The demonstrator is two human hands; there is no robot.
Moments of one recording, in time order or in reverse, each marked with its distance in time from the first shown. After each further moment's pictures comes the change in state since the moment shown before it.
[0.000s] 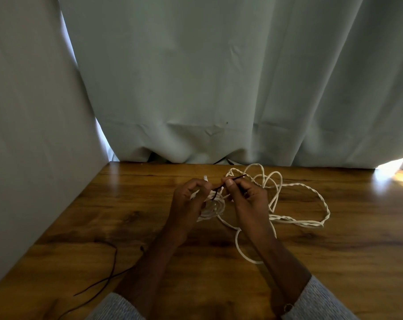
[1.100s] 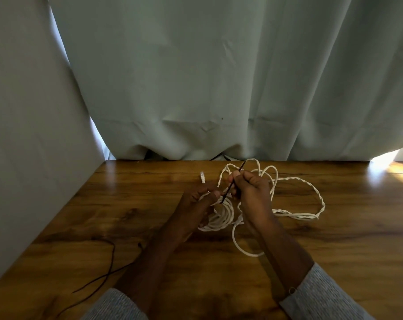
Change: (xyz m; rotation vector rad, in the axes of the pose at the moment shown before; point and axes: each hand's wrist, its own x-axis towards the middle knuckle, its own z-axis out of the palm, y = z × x) left_hand -0.012 0.006 0.009 -0.107 -0.270 -0.164; right_hand 0.013 -0.001 -0.011 0.117 0.061 0.254
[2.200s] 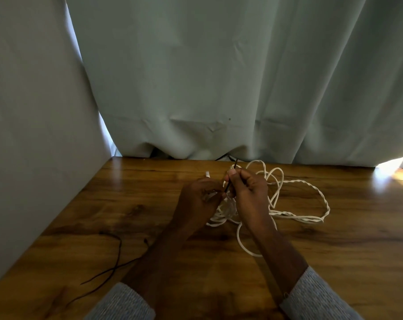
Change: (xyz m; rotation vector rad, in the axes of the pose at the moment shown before) left_hand 0.019 -0.013 -0.016 0.566 0.179 0.471; right_hand -0.007 -0.001 0.017 -0.188 -0.006 -0.244
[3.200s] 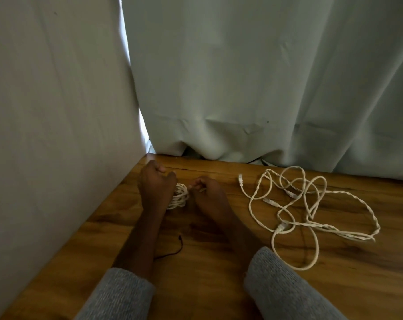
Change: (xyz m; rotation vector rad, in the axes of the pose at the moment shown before) left_hand -0.001 -0.061 -0.122 0.388 0.593 -0.530; right_hand -0.004 0.032 0.138 -0.288 -0.474 0.079
